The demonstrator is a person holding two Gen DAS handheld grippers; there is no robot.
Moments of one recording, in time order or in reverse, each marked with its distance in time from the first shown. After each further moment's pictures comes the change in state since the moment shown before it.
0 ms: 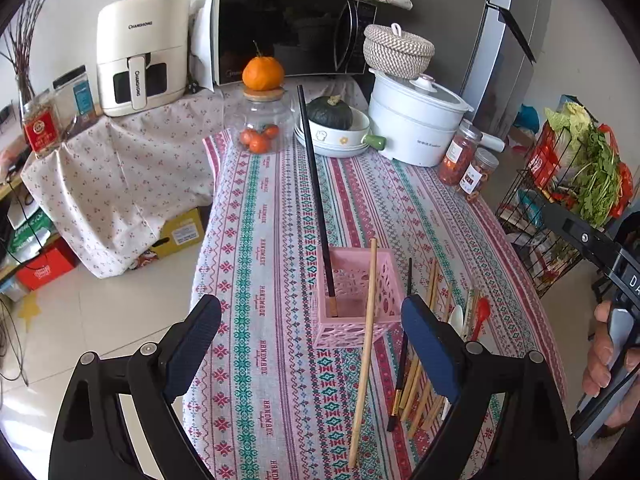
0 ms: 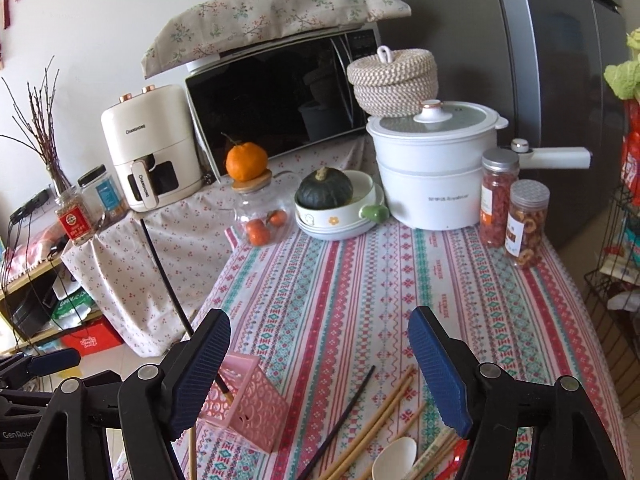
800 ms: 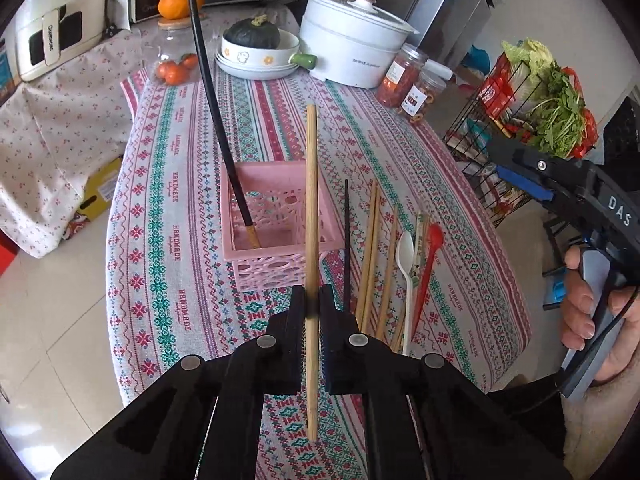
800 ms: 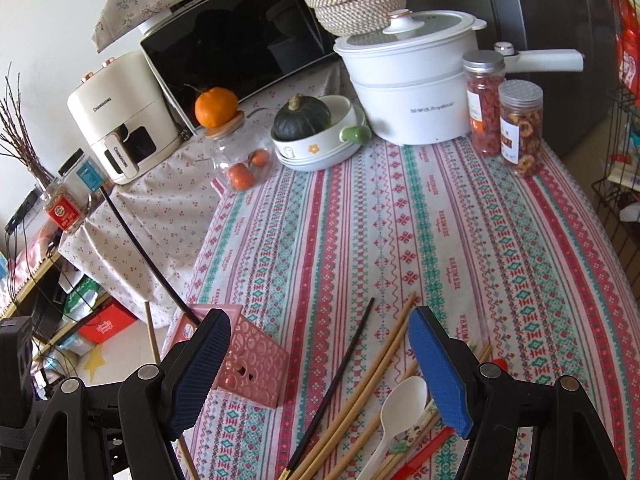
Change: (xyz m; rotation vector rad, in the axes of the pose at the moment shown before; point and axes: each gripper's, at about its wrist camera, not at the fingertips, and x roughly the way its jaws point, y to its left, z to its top) left arm 0.029 -0.031 -0.017 0.094 0.221 -0.225; right arm 0.024 -0.023 -0.010 0.142 0.160 0.007
